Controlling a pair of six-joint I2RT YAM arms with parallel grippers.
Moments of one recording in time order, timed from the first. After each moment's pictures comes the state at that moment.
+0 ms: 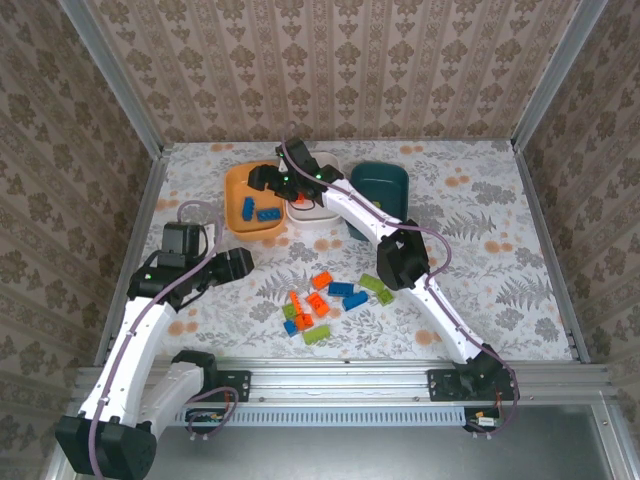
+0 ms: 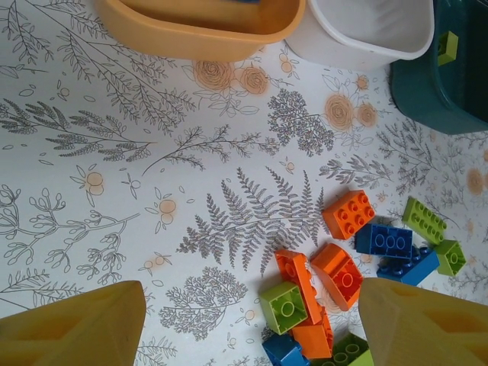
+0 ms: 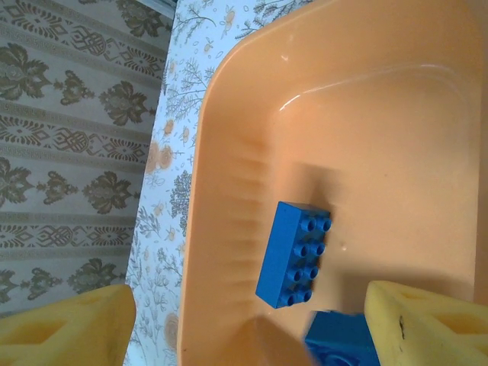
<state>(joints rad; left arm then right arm) -0.21 0.85 0.82 -0.87 0.29 -0.40 0.65 2.70 2.64 -0.54 -0.29 0.81</state>
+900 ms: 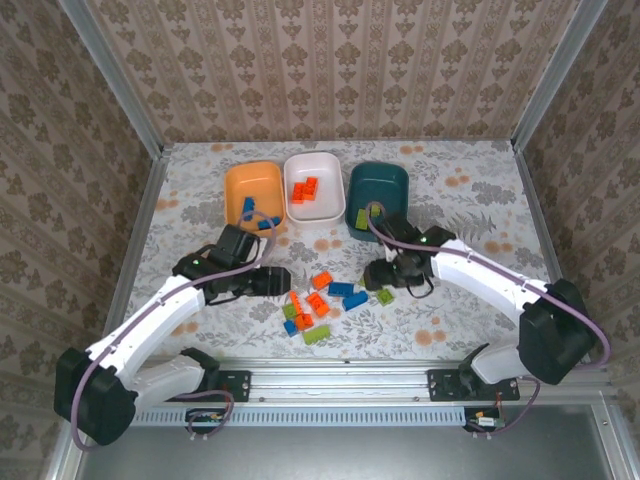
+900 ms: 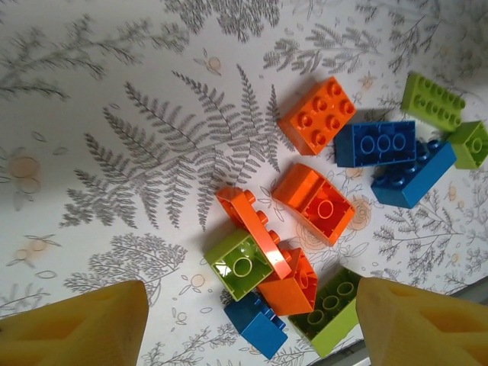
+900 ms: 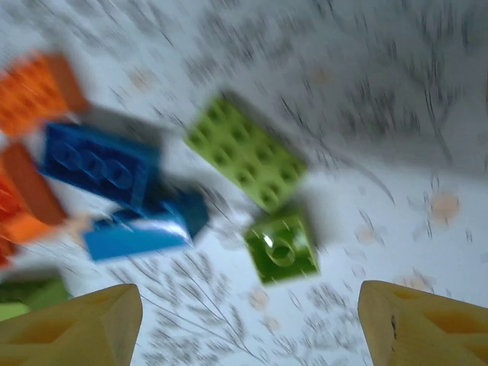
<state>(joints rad) -0.58 1.07 0.77 -0.76 0.25 -0.46 0.59 1.39 0.95 -0.85 -0.06 0.47</state>
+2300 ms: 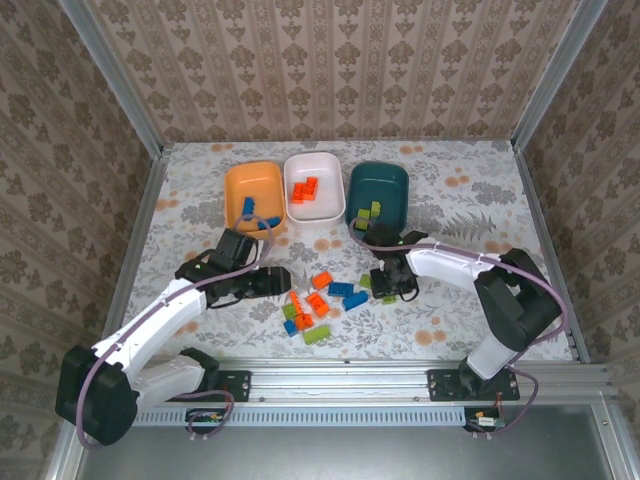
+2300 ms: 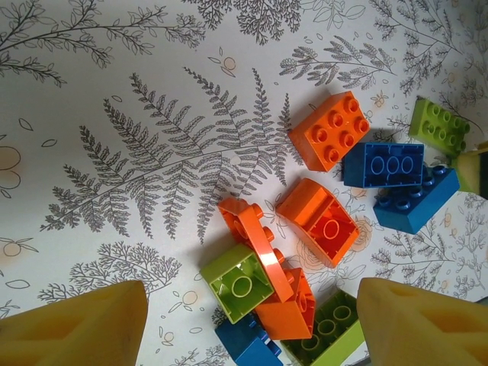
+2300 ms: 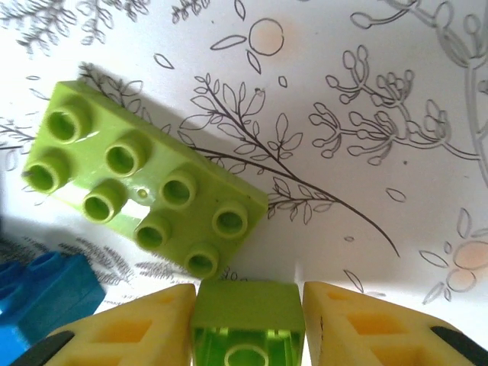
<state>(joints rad) -0.54 1.06 0.69 -0.67 0.28 -0.54 0.60 1.61 0.94 -0.76 0.03 0.46</state>
